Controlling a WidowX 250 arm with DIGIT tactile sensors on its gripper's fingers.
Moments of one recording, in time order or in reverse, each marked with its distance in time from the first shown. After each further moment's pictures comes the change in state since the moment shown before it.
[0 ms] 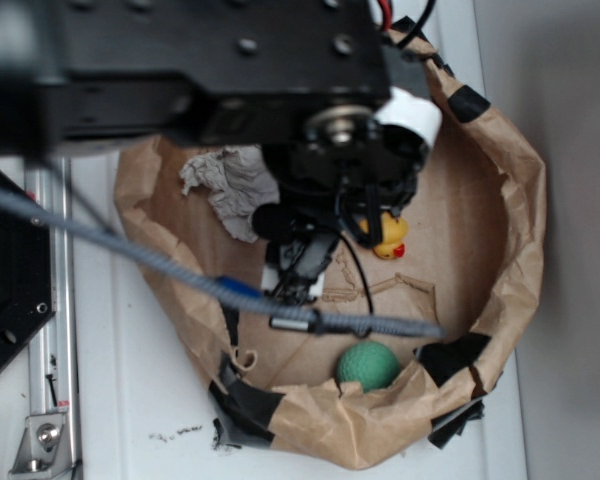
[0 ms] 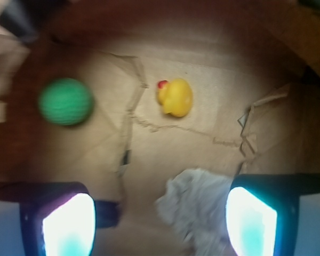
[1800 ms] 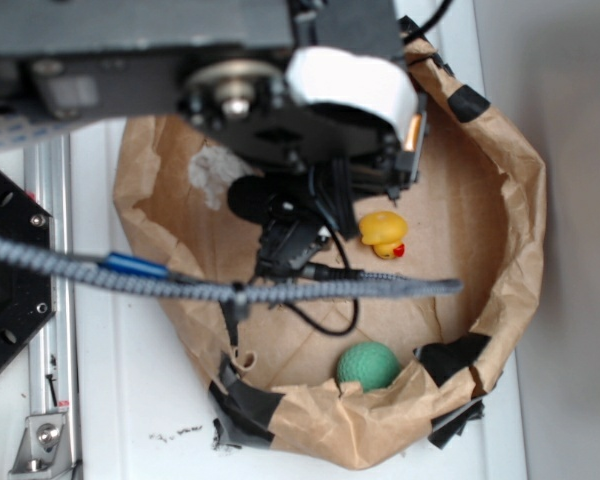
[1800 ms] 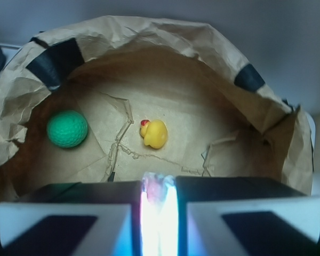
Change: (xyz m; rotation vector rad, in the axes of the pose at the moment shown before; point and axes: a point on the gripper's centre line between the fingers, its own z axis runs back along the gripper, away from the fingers) arm 0.003 -0.006 0.068 0.101 -0.208 -0.019
